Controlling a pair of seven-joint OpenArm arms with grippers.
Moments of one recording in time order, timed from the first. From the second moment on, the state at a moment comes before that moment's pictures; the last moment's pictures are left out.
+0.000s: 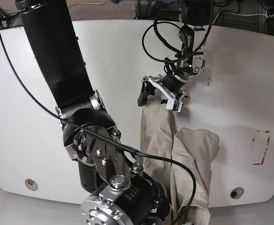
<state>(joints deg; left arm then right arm) 0.2 6.6 -2.8 70.5 -7.4 -31.6 11.4 68.9 -9.2 -23.9 100.1 -17.4 38.8 -53.7</state>
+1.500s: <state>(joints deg) 9.9 5.1 -6.1 85.0 -6.7 -31.4 16.9 67.7 -9.2 -23.8 100.1 -17.6 38.8 -53.8</state>
